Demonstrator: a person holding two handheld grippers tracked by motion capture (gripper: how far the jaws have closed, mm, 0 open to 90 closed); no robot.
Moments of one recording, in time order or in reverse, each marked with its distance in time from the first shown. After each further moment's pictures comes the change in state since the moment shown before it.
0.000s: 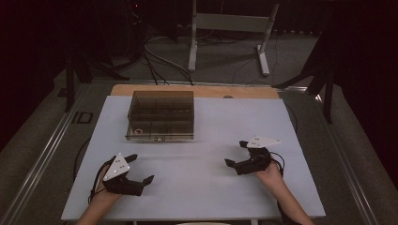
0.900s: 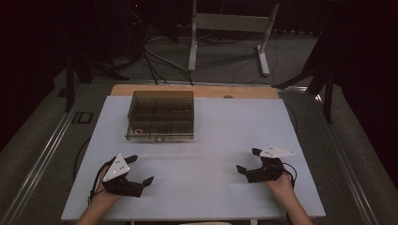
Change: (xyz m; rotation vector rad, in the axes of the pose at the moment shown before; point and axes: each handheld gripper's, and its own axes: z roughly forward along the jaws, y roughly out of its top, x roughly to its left) left arm -0.001 -0.003 -0.002 0.002 -0.016 -0.003; right arm -0.002 -0.031 -0.025 -0.019 -0.068 0.035
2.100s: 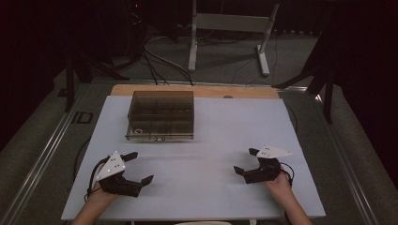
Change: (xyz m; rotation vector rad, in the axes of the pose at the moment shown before) left arm -0.003 0.028 -0.020 -0.067 -0.039 0.006; right arm 0.004 0.001 0.005 0.000 0.024 -0.024
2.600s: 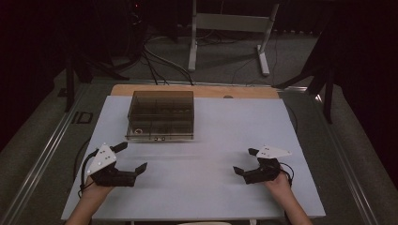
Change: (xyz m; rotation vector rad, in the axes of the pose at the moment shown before) left arm 0.009 0.024 -0.013 -0.052 0.146 -0.018; right arm 0.001 0.001 0.000 -0.004 0.008 -0.007
